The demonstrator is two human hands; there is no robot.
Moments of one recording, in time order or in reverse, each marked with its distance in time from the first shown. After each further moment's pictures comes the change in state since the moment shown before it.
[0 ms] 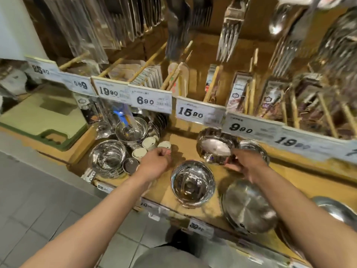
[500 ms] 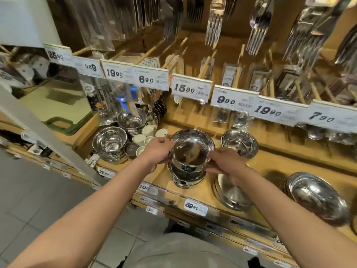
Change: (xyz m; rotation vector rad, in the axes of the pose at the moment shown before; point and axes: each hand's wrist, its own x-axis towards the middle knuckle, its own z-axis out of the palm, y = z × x) left_hand -0.024 -0.009 0.019 -0.085 -0.020 0.030; right_hand -0.072 0.046 0.006 -0.212 -0.231 -0.119
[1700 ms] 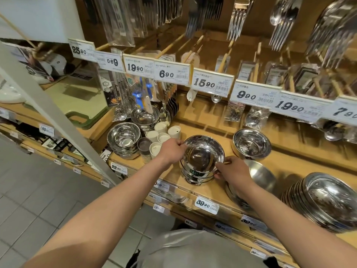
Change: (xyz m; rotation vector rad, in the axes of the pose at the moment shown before) left_hand 0.016 -0.024 0.002 0.406 0.072 0.147; right_hand 0.013 0.055 0.019 -0.236 0.209 -0.116
